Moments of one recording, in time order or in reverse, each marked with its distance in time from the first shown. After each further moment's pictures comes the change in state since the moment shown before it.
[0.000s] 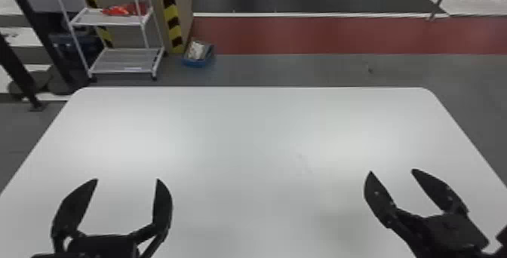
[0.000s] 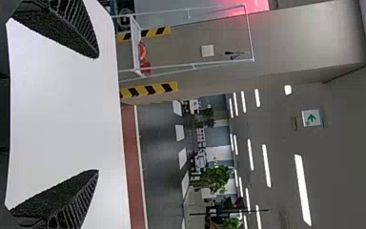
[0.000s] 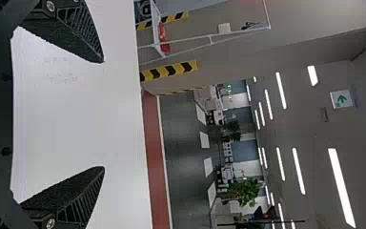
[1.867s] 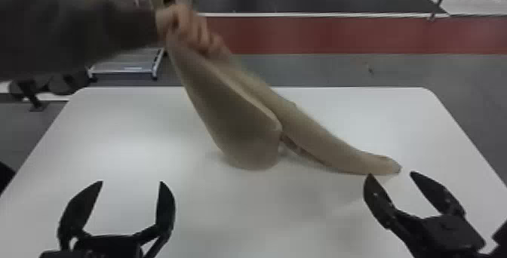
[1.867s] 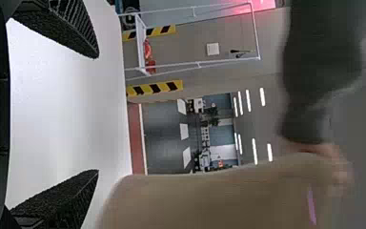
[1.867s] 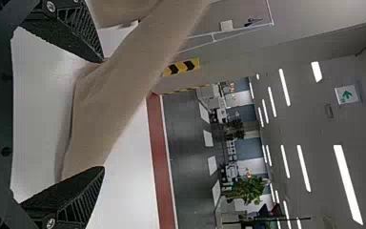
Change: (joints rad) left arm -0.017 0.000 -0.001 0.028 0.006 0.010 -0.003; right arm -0.011 0.008 -0.003 0.020 -0.006 0.011 0.001
